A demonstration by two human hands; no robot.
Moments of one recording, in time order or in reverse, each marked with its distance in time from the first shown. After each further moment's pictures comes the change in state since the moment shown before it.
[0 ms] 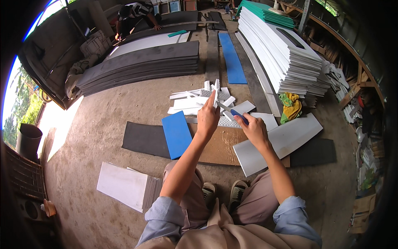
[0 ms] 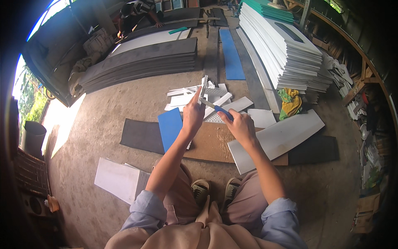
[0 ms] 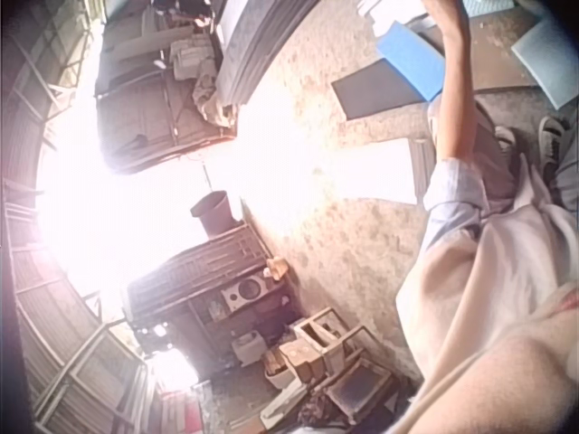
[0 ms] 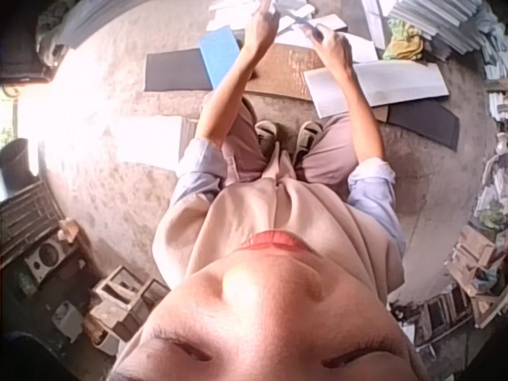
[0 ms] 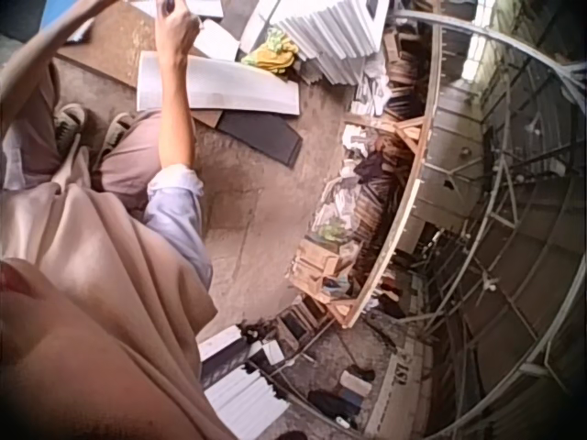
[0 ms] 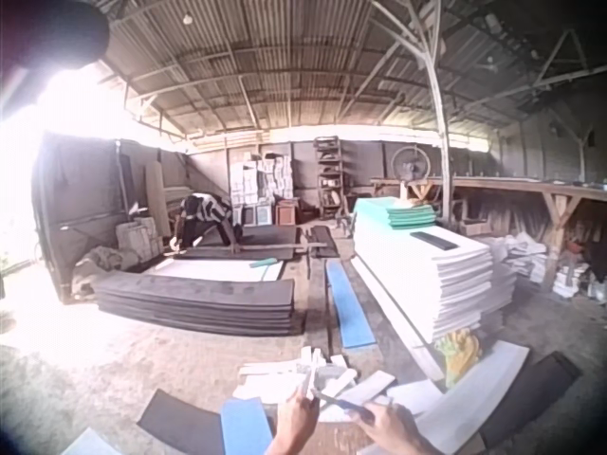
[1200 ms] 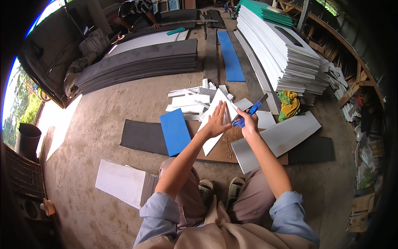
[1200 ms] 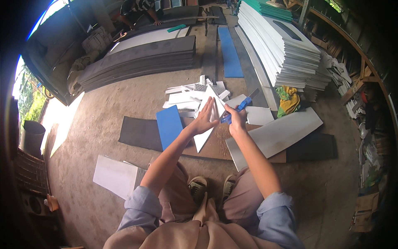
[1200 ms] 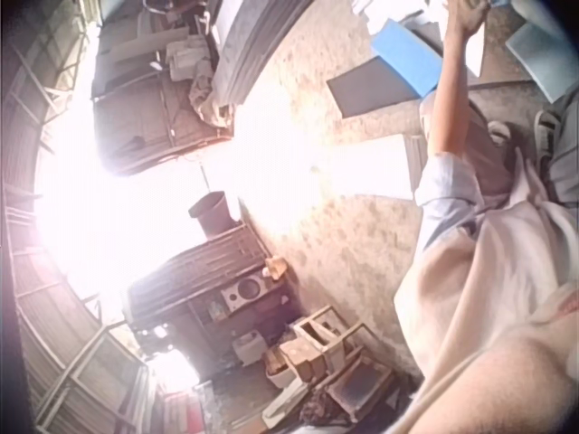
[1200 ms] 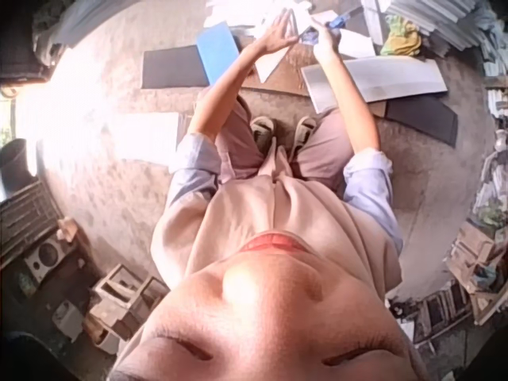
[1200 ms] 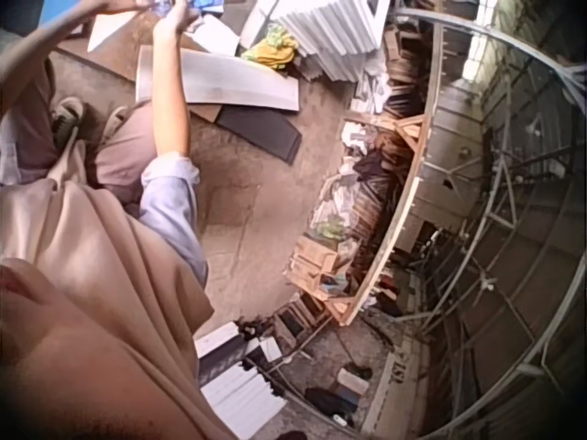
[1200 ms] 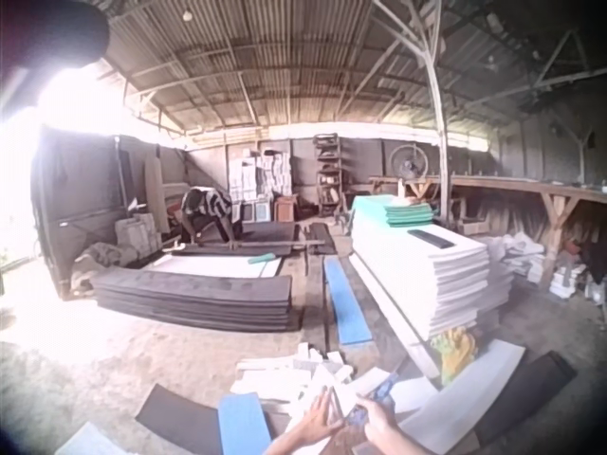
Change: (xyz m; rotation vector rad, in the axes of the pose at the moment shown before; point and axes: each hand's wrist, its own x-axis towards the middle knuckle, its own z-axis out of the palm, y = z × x) left_hand -0.026 -0.031 0.039 -0.062 -0.617 0.014; right_hand 0.014 0.049 0.070 1.380 0.325 0.731
